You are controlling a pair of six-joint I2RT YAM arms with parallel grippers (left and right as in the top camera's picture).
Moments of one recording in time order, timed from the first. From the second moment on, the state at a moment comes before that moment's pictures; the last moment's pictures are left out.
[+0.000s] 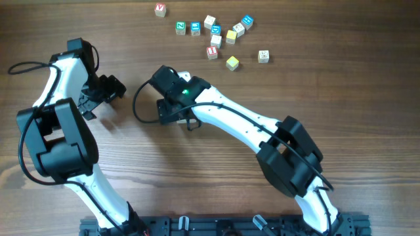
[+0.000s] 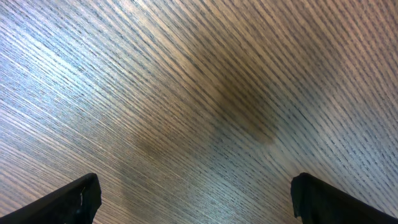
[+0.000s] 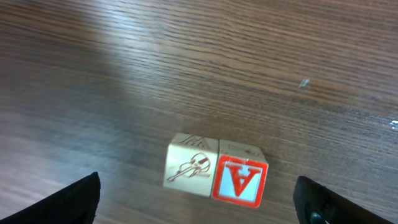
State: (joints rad) left arm 0.24 2.06 1.49 -1.00 -0.04 -0.52; right arm 0.87 2.18 1.78 -0.85 0.08 0.63
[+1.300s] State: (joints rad) left arm 0.24 2.06 1.49 -1.00 -0.04 -0.52; right arm 0.71 2.27 1.78 -0.62 0.04 0.62
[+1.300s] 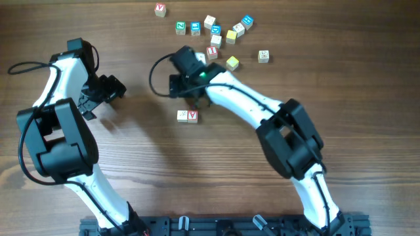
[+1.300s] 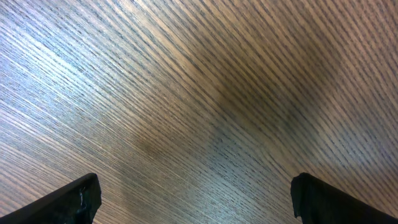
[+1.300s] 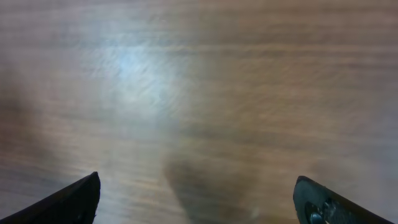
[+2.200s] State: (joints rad) left arm 0.24 2.06 1.49 -1.00 -0.04 -0.52; right arm 0.39 2.38 2.05 -0.74 0.00 0.39
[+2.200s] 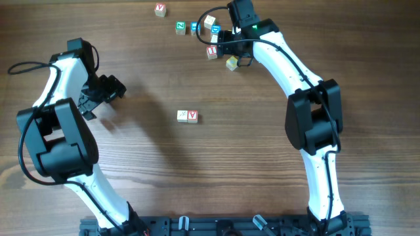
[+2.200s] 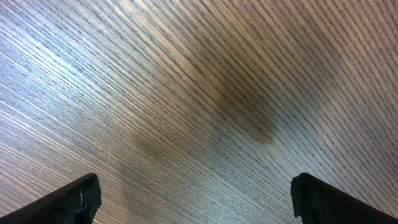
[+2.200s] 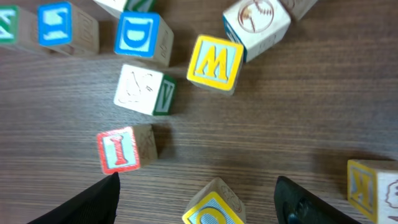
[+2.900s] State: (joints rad) left arm 0.24 2.06 1.49 -1.00 -0.04 -0.52; right arm 0.38 2.43 2.05 -0.83 -0.05 0.12
